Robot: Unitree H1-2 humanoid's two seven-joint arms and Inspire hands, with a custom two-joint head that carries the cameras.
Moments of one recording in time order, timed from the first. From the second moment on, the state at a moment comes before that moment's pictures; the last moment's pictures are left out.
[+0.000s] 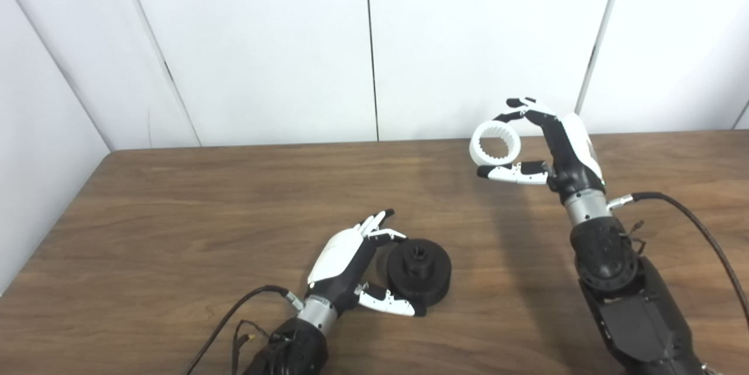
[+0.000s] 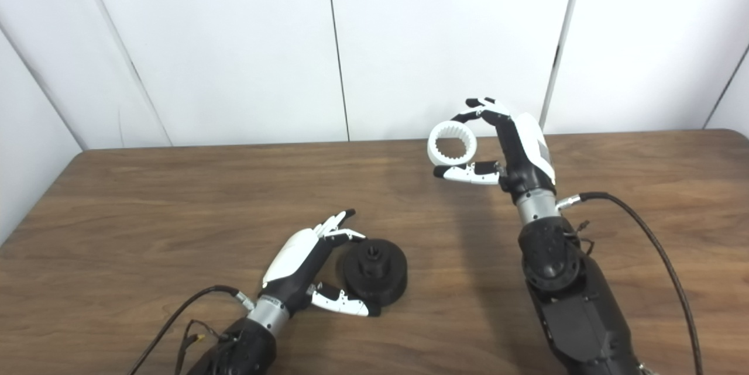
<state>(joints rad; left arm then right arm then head) -0.20 0.14 -0.33 0.07 0.61 0.02 -0.03 -0.48 -0.22 0.13 0.14 -0.42 -0.01 -0.14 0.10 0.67</state>
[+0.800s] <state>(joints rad) -0.21 0.14 -0.33 0.08 0.61 0.02 -0.03 -0.25 -0.19 0.17 -0.25 -0.38 0.05 0.07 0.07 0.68</state>
